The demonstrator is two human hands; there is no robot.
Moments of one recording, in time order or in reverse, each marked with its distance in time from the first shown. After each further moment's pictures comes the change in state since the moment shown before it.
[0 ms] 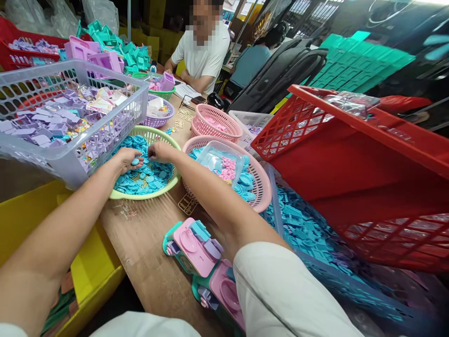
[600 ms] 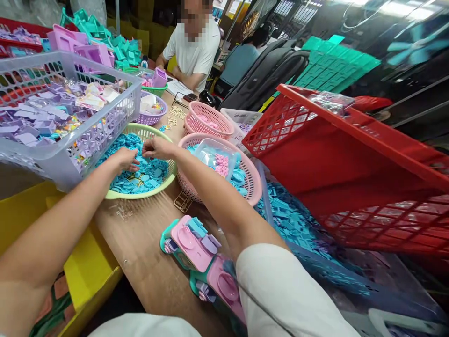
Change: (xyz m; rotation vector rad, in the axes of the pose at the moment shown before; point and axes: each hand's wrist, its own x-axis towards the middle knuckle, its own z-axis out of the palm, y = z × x) left_hand -0.008 -0.004 0.004 0.321 -0.040 0.105; right_hand -0.013 0.006 -0.008 0.203 0.023 -0.090
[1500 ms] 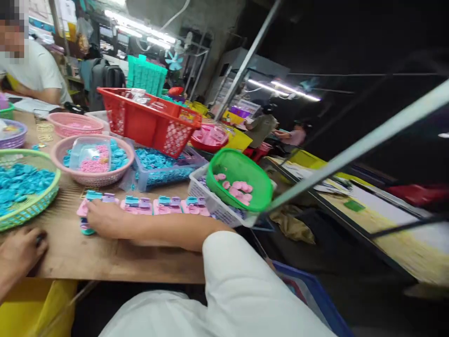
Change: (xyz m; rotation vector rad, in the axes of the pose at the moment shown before) left_hand -0.072 -0.135 -0.002 0.933 -0.014 1.138; right_hand -0.255 -0.194 0.072 -0.480 0.098 0.415
